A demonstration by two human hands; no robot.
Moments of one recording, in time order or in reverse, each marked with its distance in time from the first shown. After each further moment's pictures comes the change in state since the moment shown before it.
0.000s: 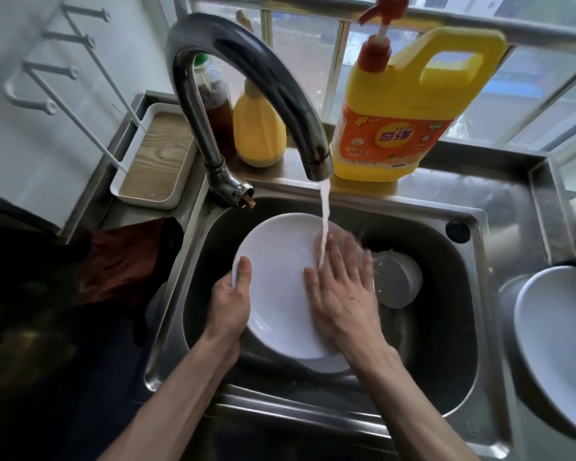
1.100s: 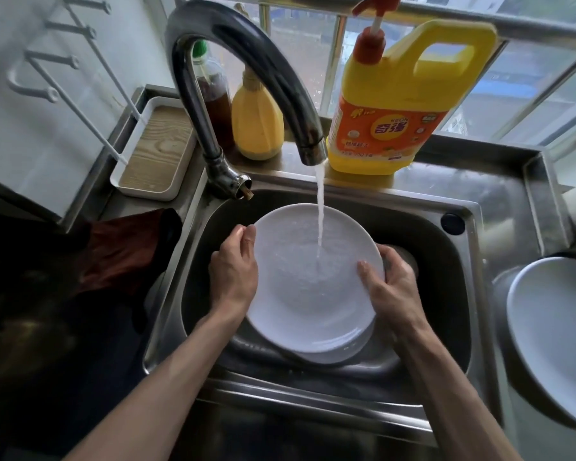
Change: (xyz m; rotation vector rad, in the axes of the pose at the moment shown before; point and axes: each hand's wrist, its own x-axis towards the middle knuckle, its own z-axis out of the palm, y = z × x) left_hand 0.019 0.025 0.014 0.566 0.205 0.484; right_hand -0.019 0.045 -0.041 1.143 0.155 0.332
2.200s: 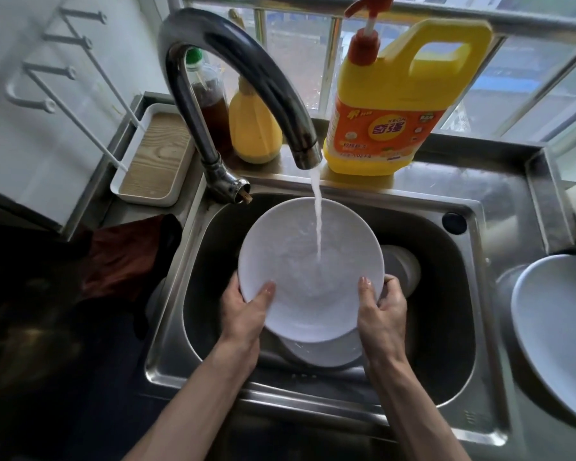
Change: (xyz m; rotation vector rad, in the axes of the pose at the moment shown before) left_hand -0.052 -0.012 0.010 -0.710 -0.090 -0.573; right_hand -0.033 0.017 0.028 0.111 0.235 0.075
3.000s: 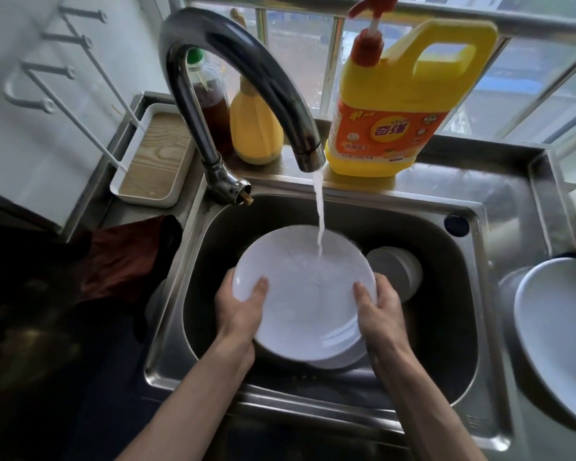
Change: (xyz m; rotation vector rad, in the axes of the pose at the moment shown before) left_hand 0.007 0.008 -0.001 0.111 0.083 -0.019; right_hand 0.010 -0.003 -0.002 -0.111 -0.130 0.119
